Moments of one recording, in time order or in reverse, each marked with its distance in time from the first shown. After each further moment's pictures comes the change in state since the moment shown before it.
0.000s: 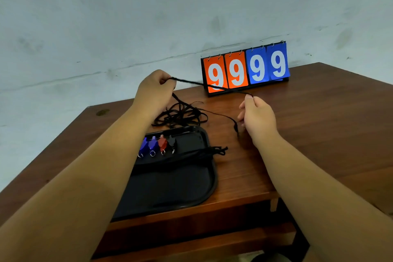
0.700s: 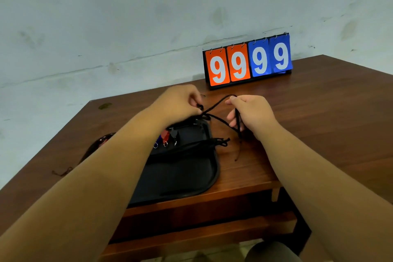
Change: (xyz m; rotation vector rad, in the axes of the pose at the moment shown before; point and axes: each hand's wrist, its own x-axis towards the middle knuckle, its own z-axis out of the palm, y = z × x) left_hand -0.033 0.010 0.021 0.438 -0.462 0.128; right_hand -0.012 -0.004 -0.002 -0.097 -0.287 -0.070
